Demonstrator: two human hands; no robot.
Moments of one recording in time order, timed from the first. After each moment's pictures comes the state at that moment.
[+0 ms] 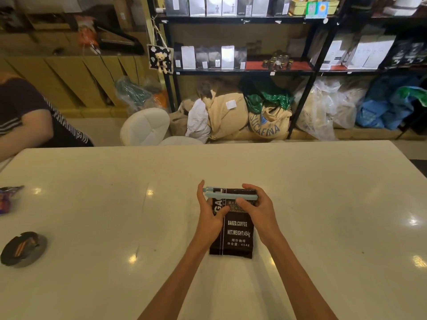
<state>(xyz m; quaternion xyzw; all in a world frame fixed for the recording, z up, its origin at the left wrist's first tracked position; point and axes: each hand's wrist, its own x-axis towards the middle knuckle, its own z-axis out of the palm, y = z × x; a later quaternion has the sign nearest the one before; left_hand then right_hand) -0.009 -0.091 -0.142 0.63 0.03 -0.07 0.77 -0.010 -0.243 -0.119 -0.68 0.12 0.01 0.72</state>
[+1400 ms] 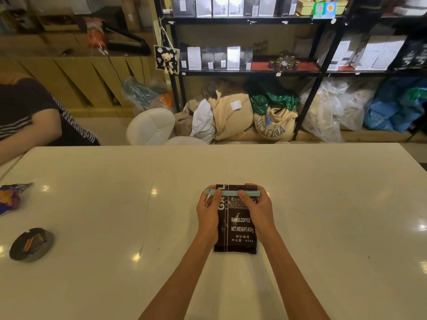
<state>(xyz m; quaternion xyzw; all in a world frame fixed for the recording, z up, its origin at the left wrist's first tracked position) 0.002 -0.096 -0.136 0.50 0.19 -0.03 0.84 0.004 -0.230 -0.130 -0.63 0.17 0.00 0.76</state>
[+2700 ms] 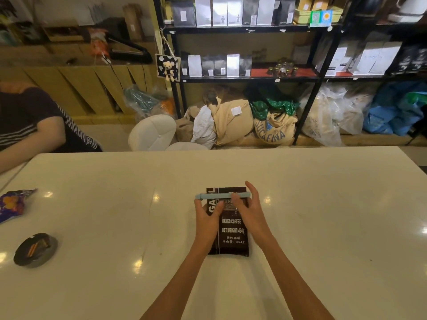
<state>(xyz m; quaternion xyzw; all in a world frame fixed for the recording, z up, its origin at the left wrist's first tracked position) -0.007 -0.083 -0.141 0.61 0.14 -0.03 0.78 0.003 -0.215 -0.129 -0.65 0.09 0.05 0.75</state>
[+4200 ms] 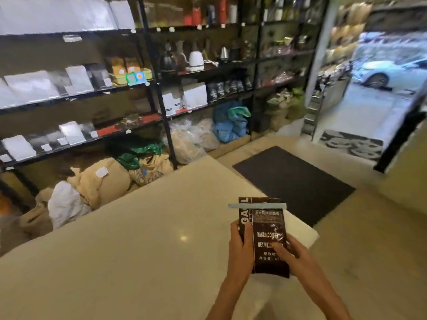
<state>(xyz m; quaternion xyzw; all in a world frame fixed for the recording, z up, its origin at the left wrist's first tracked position) -0.164 -0.540 -0.102 0.66 -0.21 -0.25 0.68 -0.291 -0.634 -0.084 -0.65 0.34 -0.18 0.66</state>
